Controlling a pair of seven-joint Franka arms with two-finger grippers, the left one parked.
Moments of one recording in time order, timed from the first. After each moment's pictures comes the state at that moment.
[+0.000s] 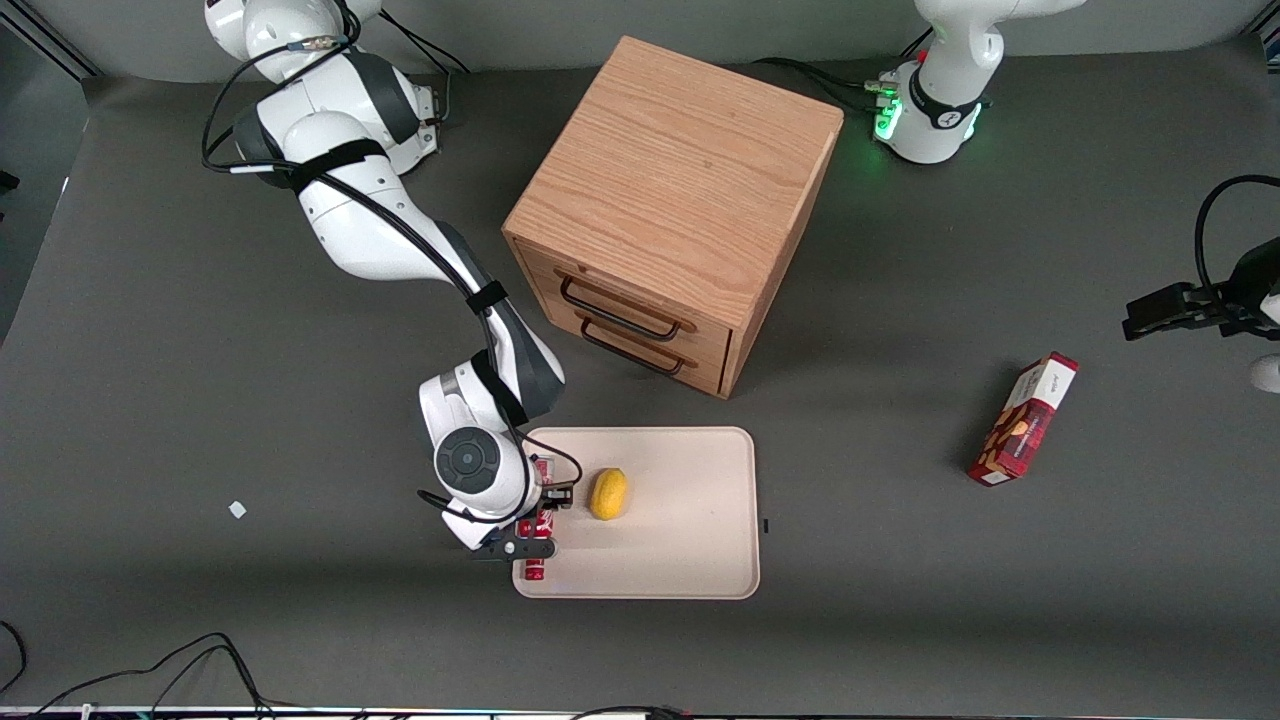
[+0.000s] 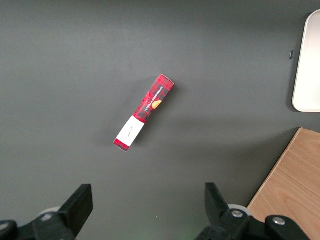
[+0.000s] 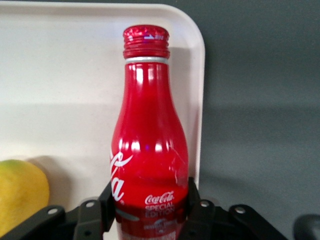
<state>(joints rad) 0.44 1.10 -0.01 -0.97 -0.01 2.09 0.44</state>
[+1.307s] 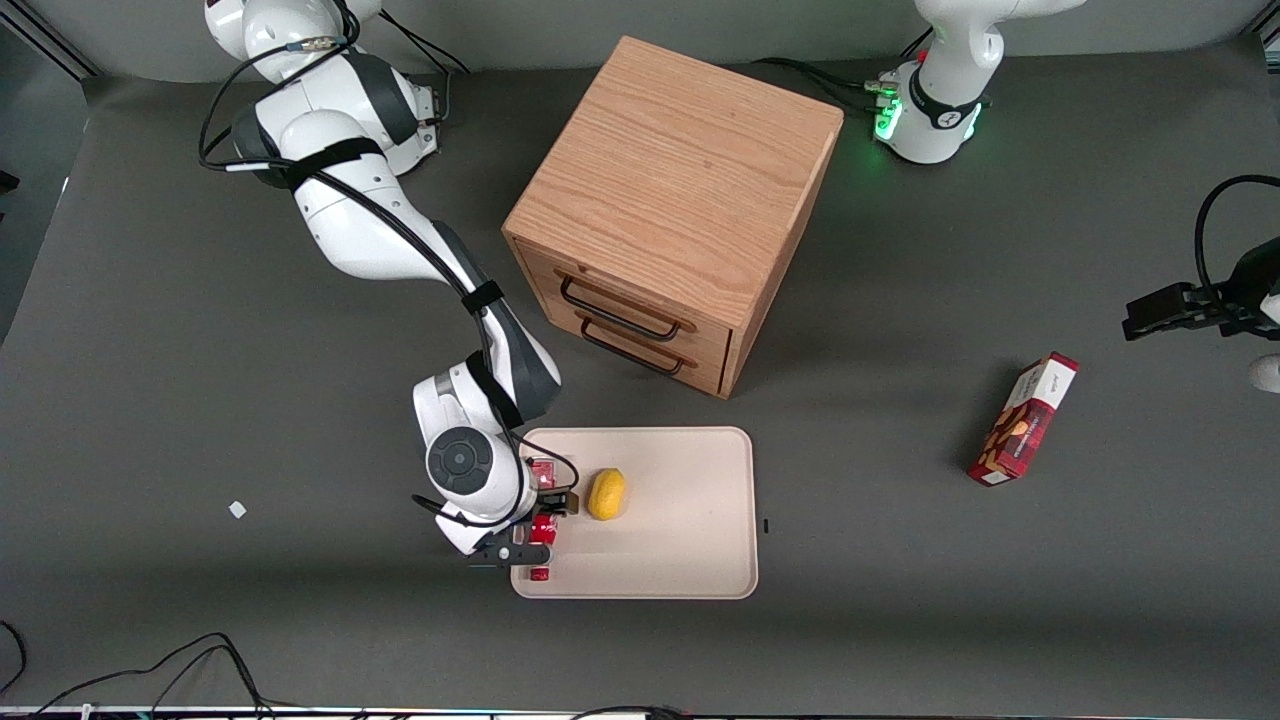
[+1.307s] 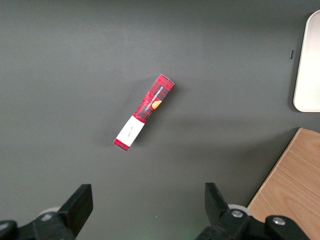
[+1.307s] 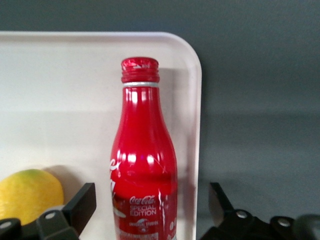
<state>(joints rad) 0.43 1.10 -0.01 -0.95 -0.01 2.09 0.44</state>
